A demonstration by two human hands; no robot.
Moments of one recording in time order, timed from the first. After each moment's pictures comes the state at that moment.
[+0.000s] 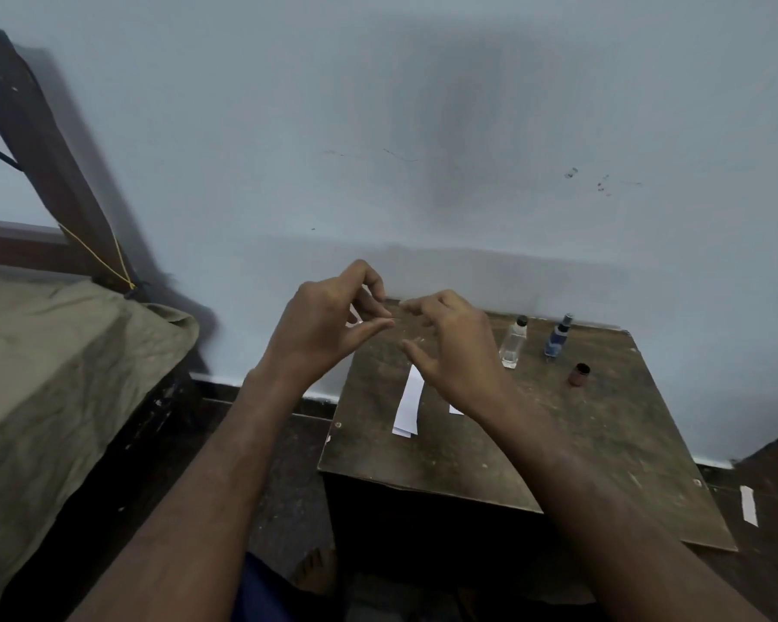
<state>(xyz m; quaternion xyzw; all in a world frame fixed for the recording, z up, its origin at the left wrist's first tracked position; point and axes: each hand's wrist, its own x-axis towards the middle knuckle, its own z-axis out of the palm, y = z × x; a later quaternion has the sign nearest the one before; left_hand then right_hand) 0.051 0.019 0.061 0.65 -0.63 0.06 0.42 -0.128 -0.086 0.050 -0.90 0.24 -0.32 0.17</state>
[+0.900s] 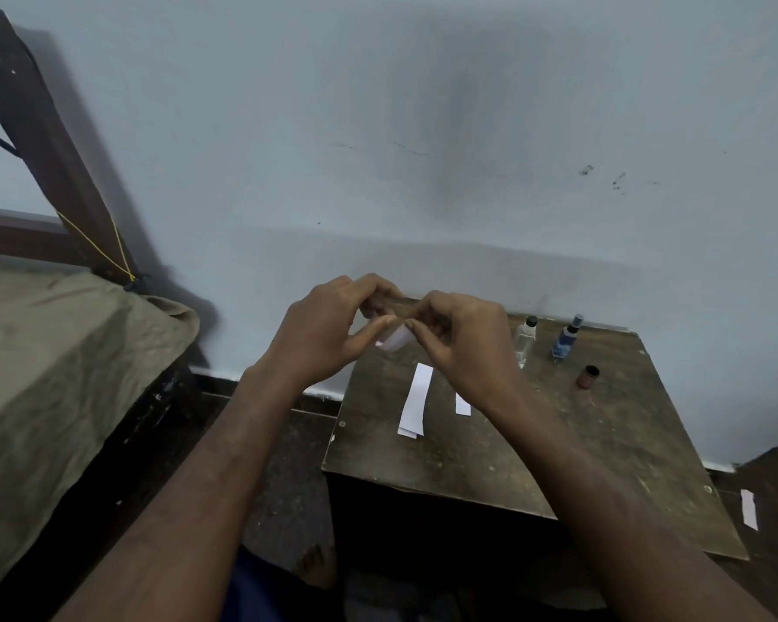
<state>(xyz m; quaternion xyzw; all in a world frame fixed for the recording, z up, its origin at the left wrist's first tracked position) 0.065 0.019 0.049 0.72 -0.62 0.03 0.31 -0.126 -0.085 0.062 -0.89 0.22 -0.35 0.19</state>
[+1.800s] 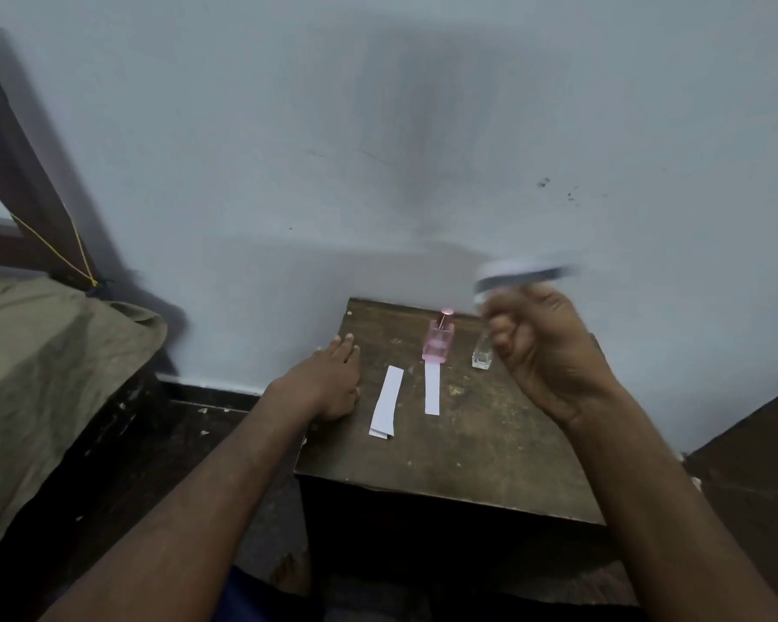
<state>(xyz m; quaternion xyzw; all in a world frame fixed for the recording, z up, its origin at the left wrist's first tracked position) 0.046 -0.015 -0.015 0.78 -0.61 -0.16 -0.07 -0.211 -0.082 0.122 -0.49 0.20 -0.35 0.78</state>
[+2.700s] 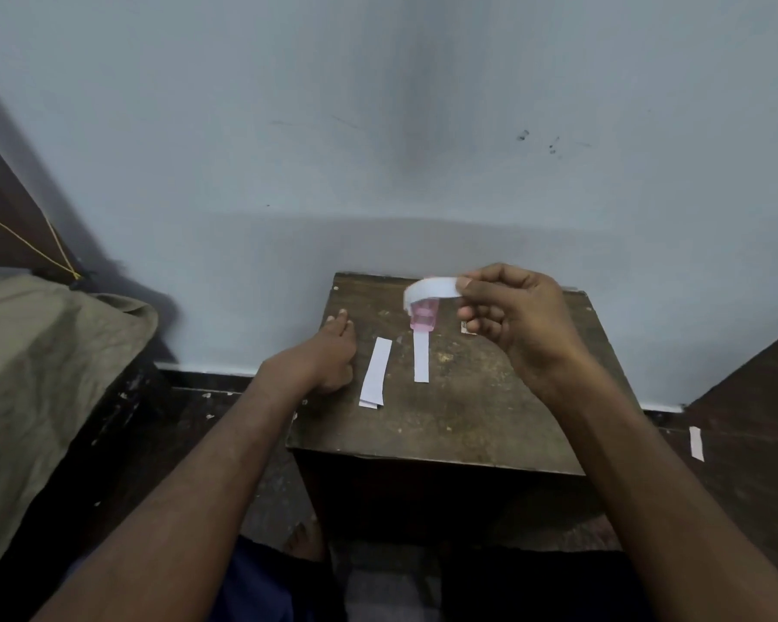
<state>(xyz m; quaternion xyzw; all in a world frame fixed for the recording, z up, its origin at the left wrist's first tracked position) 0.031 -0.023 -0.011 0.79 -0.56 -0.24 -0.04 -0.218 -0.085 0.107 -0.56 0.32 -0.37 0.67</state>
